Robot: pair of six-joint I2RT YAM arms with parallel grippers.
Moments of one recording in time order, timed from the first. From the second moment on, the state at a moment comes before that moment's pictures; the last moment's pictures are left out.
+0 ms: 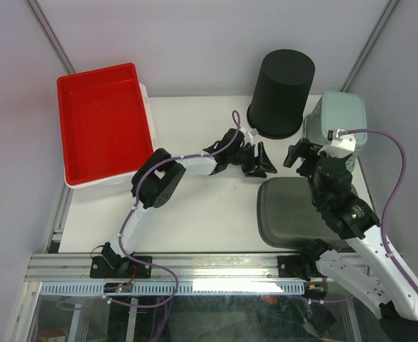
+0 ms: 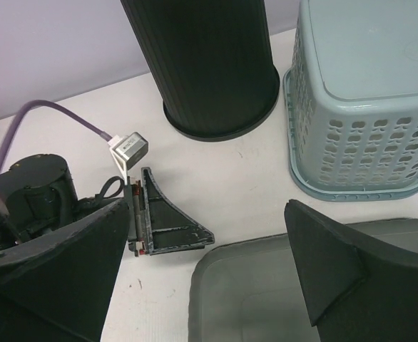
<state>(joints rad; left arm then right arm) -0.79 2.32 1.58 0.30 0.63 -1.02 0.58 0.65 0.87 -0.45 0.66 0.36</state>
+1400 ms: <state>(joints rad) -0.22 1.50 1.50 -0.67 -0.19 -0.44 0.84 1.42 0.91 -0.55 0.30 0.68</state>
